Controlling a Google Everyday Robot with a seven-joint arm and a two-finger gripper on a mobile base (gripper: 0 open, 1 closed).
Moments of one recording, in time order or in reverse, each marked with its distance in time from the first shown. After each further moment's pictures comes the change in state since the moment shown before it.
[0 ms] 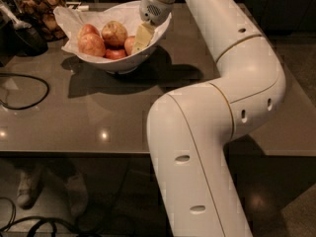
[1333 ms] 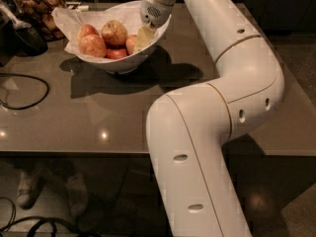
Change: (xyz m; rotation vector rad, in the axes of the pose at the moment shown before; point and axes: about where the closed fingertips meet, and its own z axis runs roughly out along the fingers) arm 0.002 -0.001 0.005 -0.008 0.005 0.006
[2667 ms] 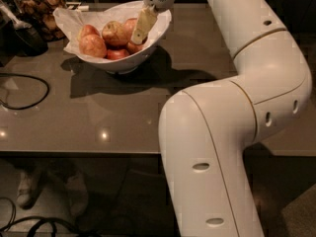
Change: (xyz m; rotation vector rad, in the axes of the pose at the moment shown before) arm -0.016 0.004 -0.052 0.074 -0.134 -0.028
